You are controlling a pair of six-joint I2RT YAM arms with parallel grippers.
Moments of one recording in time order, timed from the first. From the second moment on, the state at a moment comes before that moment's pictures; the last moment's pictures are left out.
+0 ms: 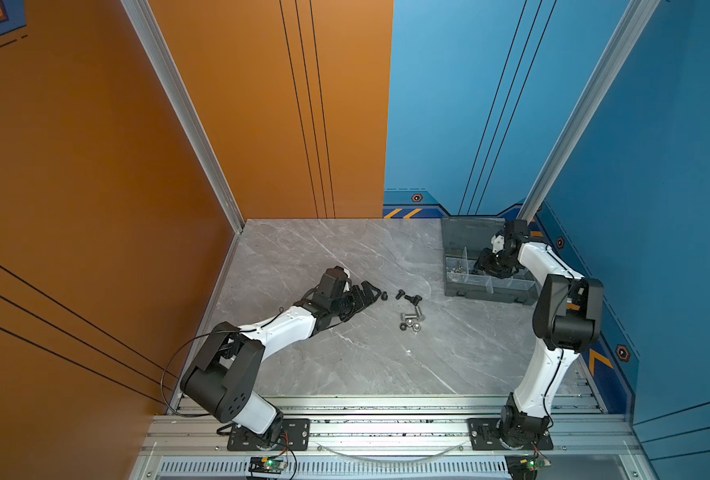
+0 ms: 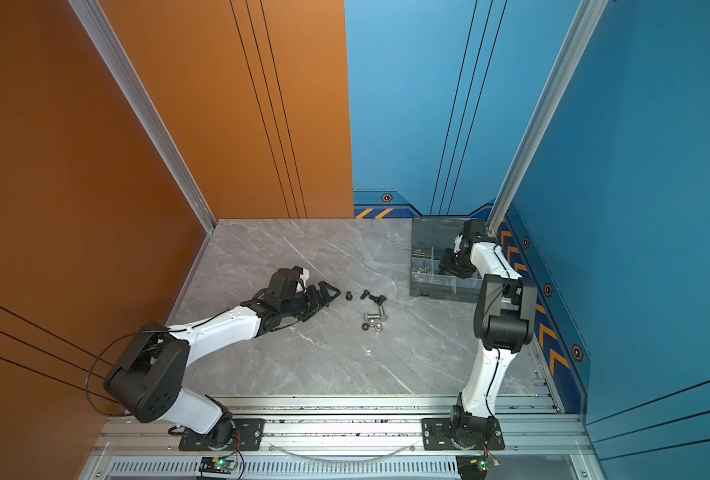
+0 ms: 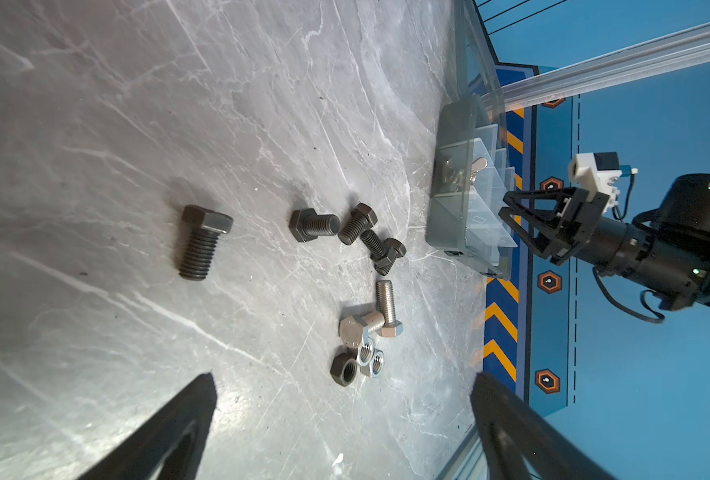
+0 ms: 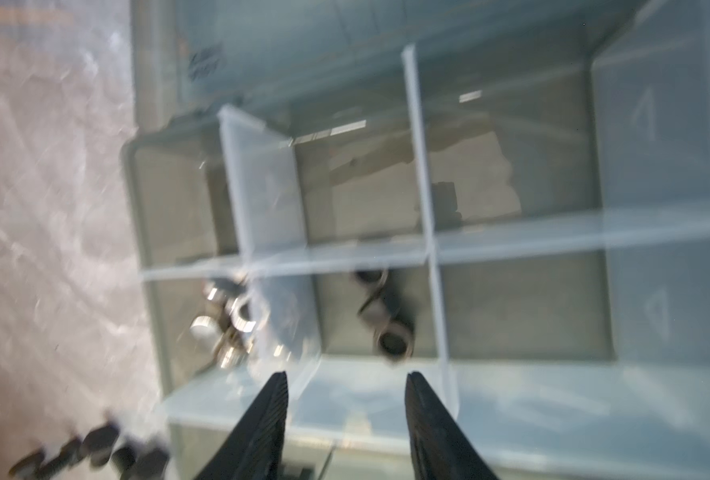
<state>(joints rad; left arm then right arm) -0.50 1.53 0.80 0.08 0.32 -0.99 -0.13 1.94 1.52 -0.72 -0.24 0.23</state>
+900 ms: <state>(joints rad) -0.41 1.42 0.69 0.03 0.41 -0.91 0.63 1.60 1.06 -0.59 0.00 0.68</state>
